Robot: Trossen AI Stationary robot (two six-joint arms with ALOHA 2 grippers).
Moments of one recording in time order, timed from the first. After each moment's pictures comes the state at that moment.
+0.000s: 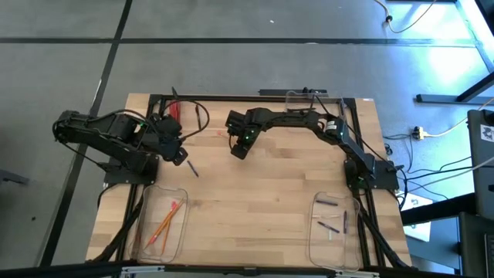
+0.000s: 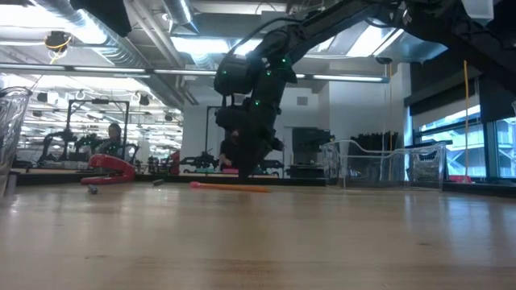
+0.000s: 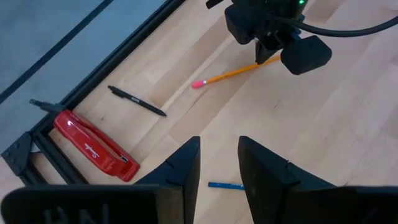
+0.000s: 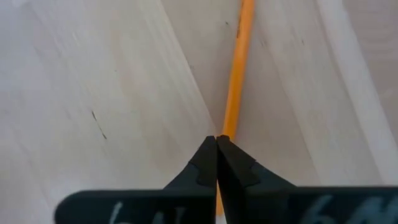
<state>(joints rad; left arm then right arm) -0.21 1.03 1.26 -1.38 -0.59 -0.82 -0.25 2.33 1.92 -0.87 -0.11 0.18</state>
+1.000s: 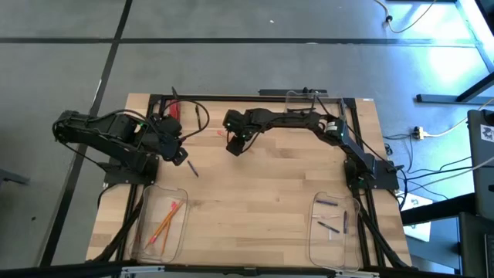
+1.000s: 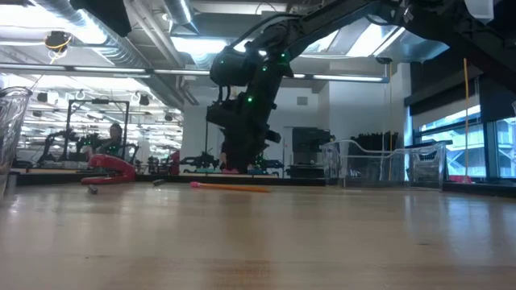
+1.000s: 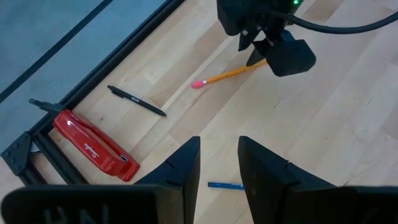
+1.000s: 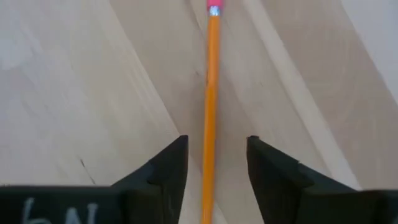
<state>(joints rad) -0.21 1.03 1.26 -1.38 -0.59 -0.82 -0.24 2.32 1.94 -0.80 0.04 0.28</state>
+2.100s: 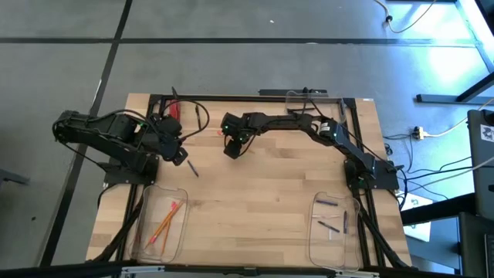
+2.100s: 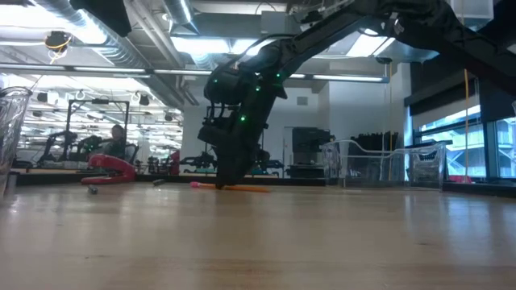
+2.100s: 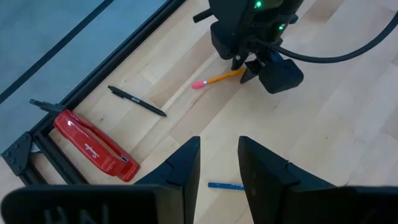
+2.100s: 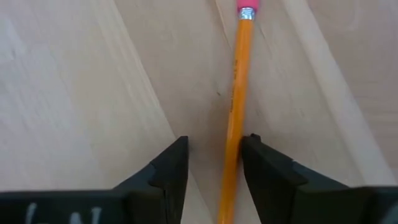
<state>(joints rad) -0.21 1.03 1.26 -1.38 -0.59 -0.82 -0.25 2.42 1.94 -0.69 -0.02 0.20</state>
